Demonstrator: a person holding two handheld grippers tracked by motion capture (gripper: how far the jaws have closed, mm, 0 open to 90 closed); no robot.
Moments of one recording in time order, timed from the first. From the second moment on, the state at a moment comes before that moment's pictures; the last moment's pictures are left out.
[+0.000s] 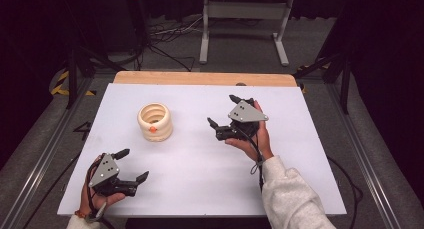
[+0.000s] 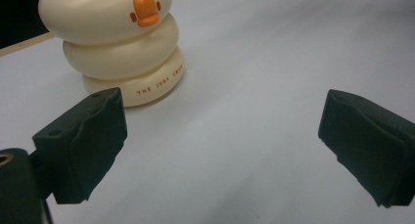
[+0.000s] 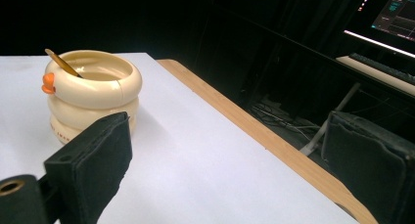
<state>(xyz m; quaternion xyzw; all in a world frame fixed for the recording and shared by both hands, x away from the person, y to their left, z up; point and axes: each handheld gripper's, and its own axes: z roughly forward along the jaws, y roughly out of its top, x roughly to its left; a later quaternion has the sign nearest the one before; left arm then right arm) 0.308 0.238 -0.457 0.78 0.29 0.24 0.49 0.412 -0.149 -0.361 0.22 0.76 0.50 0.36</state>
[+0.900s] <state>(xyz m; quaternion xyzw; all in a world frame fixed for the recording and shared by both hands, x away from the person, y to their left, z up) 0.308 0.235 -0.458 0.79 0.28 0.24 0.49 0.395 -0.182 -0.368 0.22 0.76 0.49 0.37</state>
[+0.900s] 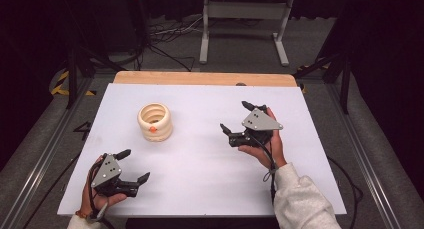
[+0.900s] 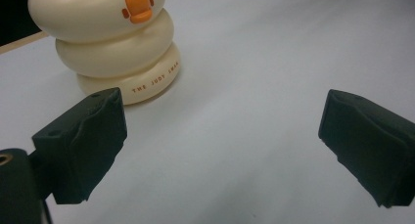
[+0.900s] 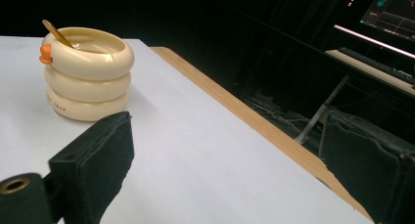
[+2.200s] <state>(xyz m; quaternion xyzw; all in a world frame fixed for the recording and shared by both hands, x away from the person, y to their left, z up) 0.308 0.232 -0.459 0.79 0.28 0.24 0.49 0.365 -0.226 -0.384 0.22 0.77 0.47 0.38</state>
